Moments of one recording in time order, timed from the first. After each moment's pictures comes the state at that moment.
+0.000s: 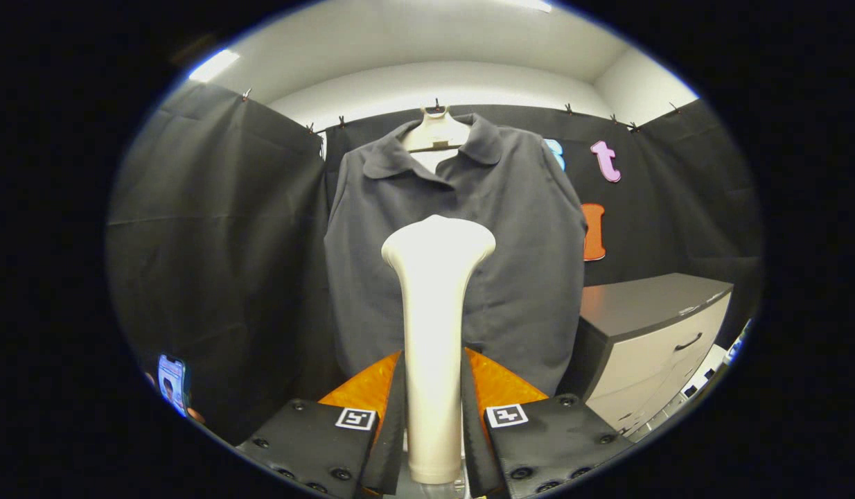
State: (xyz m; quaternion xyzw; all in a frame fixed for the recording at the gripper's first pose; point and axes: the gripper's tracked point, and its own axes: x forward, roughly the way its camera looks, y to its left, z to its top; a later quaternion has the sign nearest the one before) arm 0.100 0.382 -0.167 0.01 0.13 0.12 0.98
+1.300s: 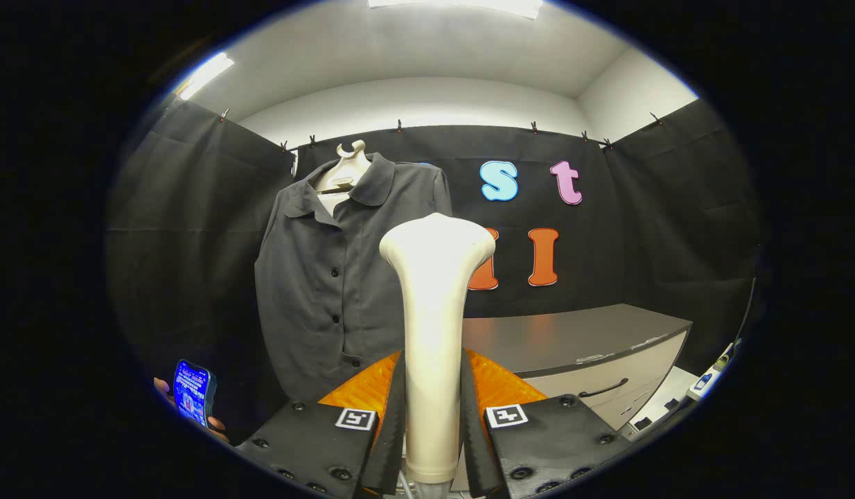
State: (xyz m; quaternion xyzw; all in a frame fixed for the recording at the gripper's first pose) arm 0.109 0.189 -0.116 -0.01 0.10 0.09 0.99
